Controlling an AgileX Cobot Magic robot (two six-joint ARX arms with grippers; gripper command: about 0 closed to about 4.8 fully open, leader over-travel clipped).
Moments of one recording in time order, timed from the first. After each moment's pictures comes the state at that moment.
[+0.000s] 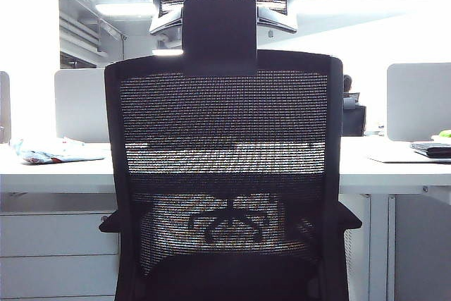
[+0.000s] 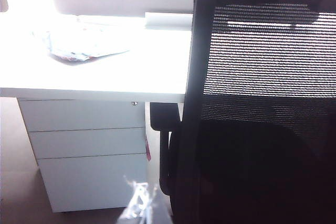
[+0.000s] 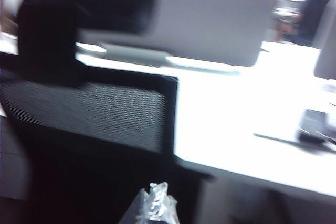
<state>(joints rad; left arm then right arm) 0.01 0.00 0.01 0.00 0.05 -0.01 0.09 0.34 0.49 -0.12 -0.14 -0.07</state>
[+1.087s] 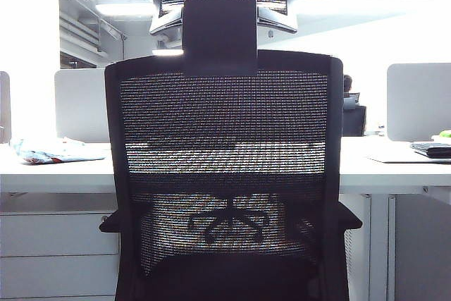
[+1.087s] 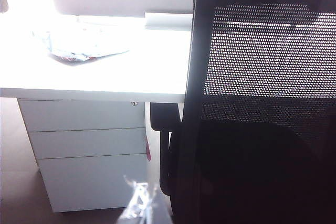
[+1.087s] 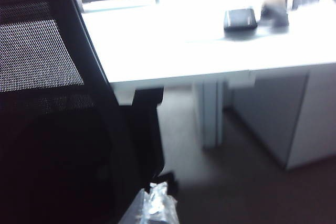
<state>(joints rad) 0.01 0.00 0.01 0.00 0.05 -0.01 -0.05 0.00 0.05 -0.16 0.00 0.13</state>
